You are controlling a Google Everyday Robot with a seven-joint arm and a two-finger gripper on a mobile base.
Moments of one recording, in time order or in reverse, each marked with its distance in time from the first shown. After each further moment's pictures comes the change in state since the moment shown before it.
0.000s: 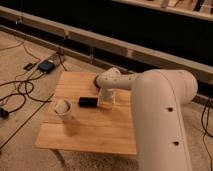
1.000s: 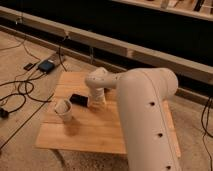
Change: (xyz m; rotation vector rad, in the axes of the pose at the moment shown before) arm 0.000 0.067 0.010 -0.004 0.012 -0.123
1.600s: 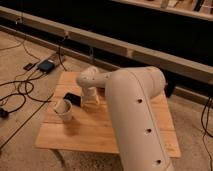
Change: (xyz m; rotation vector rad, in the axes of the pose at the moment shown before) arm -0.005 0.039 0.005 0.012 -0.002 -0.091
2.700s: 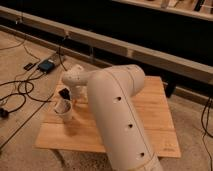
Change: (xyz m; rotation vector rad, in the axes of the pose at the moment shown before) arm -0.030 0.077 -0.009 0.017 -0.052 -0.158
